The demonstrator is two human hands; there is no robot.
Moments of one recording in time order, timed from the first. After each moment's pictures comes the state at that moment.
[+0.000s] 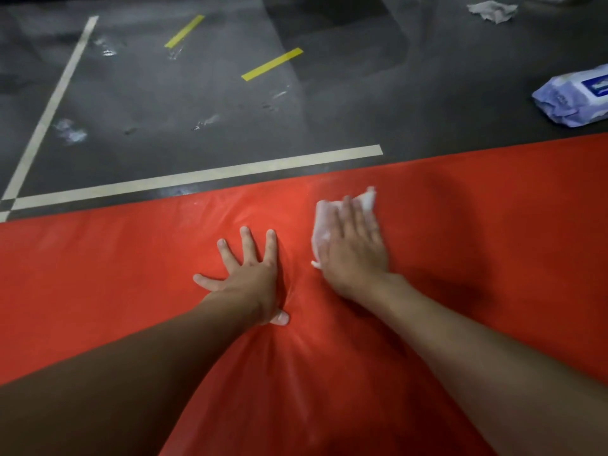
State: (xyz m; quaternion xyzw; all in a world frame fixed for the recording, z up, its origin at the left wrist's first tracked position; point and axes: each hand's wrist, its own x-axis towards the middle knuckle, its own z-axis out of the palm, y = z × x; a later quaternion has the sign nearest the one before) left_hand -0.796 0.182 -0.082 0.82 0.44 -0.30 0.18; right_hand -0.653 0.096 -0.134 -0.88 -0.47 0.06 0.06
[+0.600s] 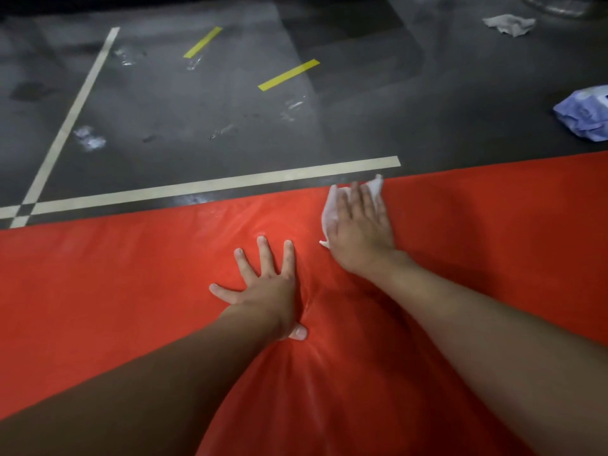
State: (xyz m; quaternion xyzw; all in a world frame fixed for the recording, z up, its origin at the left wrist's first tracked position) left_hand -0.796 0.183 -0.087 0.83 0.44 -0.30 0.18; right_hand -0.623 0.145 -0.137 -0.88 -0.47 0.04 0.06
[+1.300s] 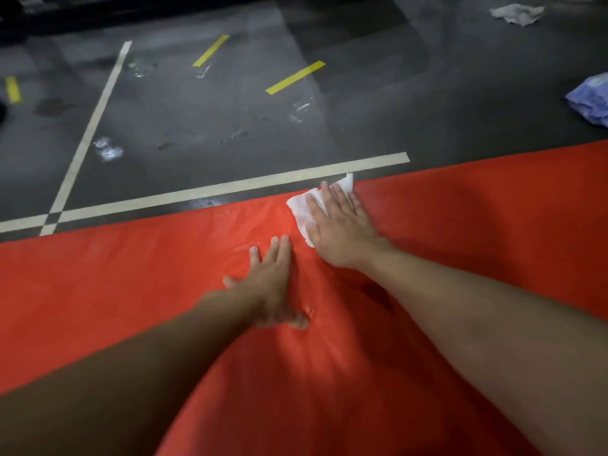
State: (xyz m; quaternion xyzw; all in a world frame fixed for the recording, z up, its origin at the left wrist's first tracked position) left_hand -0.824 0.216 -0.072 0.87 0.37 -0.29 0.18; right_hand -0.655 0.175 -0.136 -0.82 -0.56 0.07 0.06
